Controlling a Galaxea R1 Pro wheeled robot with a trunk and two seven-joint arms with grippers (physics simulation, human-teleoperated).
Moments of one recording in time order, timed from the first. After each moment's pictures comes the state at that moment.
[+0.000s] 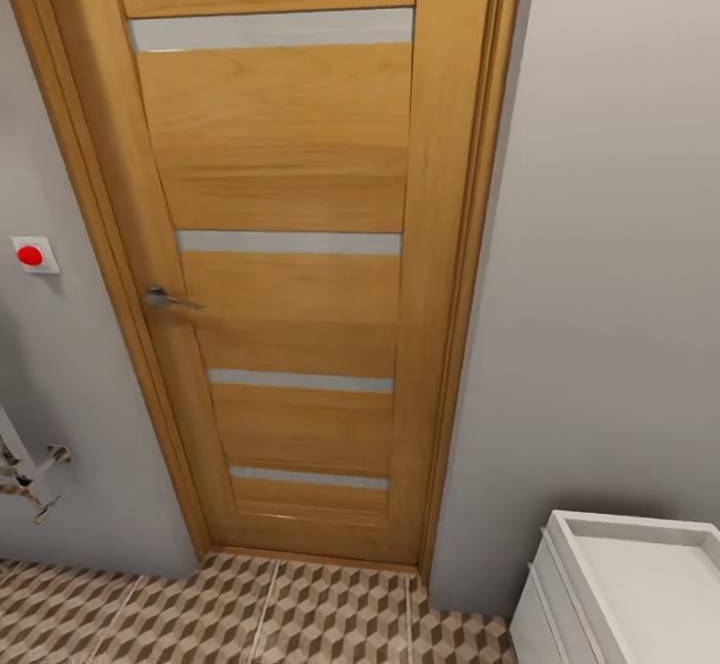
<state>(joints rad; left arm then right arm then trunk) 0.00 0.01 0.00 -0.01 0.00 -0.01 0.00 0.00 0.00 0.01 -0.01 0.06 0.00 -0.01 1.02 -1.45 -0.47</state>
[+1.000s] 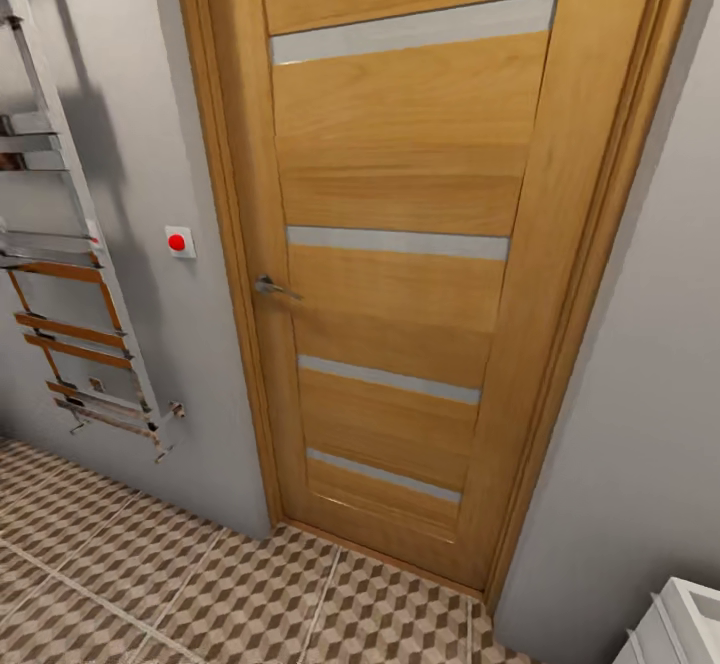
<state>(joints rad) 0.00 0.01 0.00 -0.01 0.00 -0.01 0.00 0.00 0.00 0.01 -0.01 0.06 -0.01 -0.01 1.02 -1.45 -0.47</state>
